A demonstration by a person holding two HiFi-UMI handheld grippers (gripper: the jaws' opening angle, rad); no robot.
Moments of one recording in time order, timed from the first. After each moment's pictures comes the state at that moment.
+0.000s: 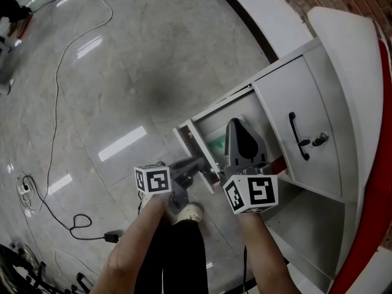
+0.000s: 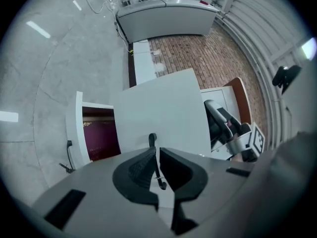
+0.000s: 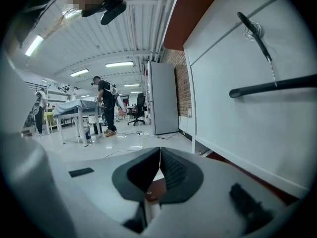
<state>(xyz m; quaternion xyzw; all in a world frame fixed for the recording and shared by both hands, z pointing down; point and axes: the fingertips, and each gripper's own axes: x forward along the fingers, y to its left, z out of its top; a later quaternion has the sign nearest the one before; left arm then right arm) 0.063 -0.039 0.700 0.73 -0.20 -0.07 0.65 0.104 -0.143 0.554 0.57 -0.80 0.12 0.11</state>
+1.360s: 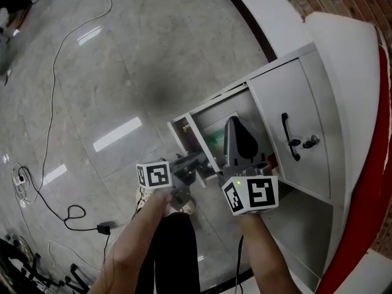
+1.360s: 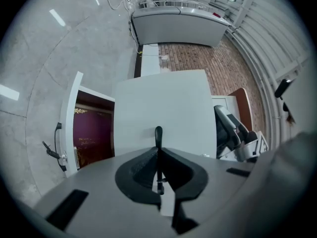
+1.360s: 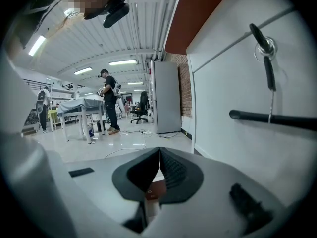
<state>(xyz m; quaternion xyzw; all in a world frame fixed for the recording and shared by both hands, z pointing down) 0.086 -0.041 0.691 0.68 -0.20 -0.12 0.69 0.108 -0.143 0.533 0.55 -0.81 0.12 0.13</state>
